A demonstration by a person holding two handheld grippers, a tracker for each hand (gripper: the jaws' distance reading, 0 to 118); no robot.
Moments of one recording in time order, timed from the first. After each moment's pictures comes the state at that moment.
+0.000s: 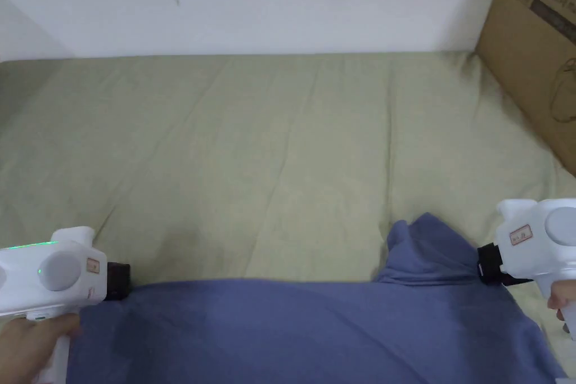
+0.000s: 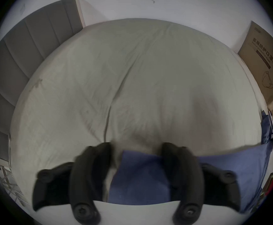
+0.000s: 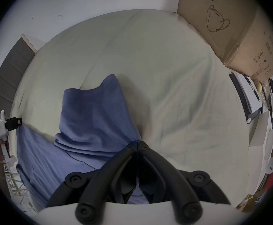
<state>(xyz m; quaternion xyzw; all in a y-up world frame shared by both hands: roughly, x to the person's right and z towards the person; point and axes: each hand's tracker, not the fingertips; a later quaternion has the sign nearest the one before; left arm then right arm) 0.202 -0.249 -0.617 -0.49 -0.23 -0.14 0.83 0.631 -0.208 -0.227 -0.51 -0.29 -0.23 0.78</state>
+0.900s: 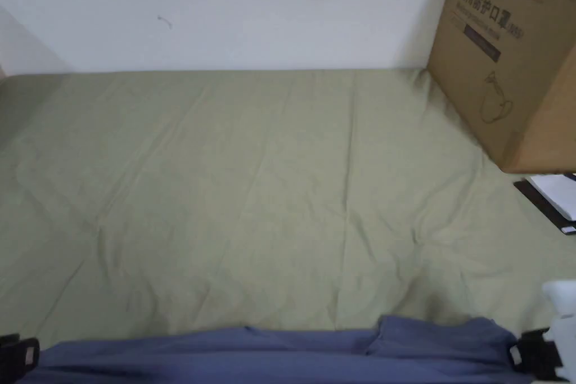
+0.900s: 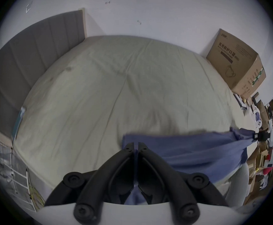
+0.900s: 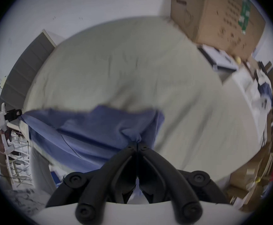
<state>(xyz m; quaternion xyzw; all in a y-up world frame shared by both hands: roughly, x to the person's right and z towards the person) -0.004 -0.152 -0.442 -0.47 -0.32 -0.09 0.82 0.462 -0.156 0.003 -0.51 -0.27 -0.25 0.78</state>
